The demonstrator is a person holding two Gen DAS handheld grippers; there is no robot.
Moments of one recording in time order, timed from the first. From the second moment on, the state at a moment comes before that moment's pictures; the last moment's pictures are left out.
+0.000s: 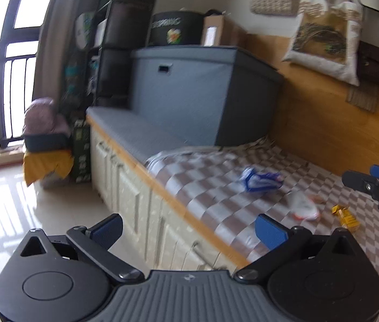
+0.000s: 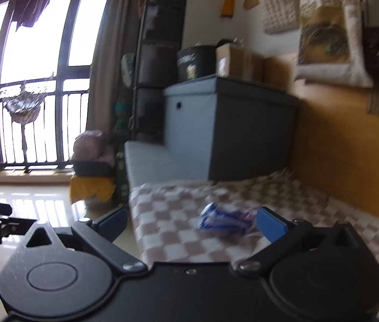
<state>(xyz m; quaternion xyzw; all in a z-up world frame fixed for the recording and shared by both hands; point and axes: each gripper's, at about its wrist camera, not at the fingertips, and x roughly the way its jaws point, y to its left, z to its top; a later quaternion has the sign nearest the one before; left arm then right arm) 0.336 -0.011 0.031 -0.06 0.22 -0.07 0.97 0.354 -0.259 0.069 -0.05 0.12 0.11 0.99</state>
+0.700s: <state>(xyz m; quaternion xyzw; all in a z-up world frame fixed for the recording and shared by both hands) 0.399 -0.184 0.056 -0.03 0.18 -0.18 0.97 0.365 -0.414 0.052 0.01 0.09 -0.12 0.99</state>
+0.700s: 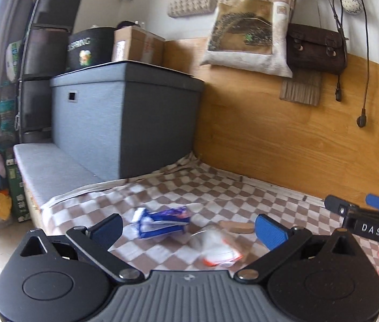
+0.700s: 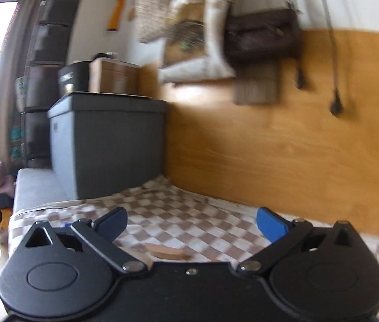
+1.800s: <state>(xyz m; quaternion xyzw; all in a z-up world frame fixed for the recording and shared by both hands) 0.549 -0.249 -0.090 -0.45 0.31 -0.23 0.80 0.423 -0.453 -0.045 -0.02 0.20 -0.08 0.98</state>
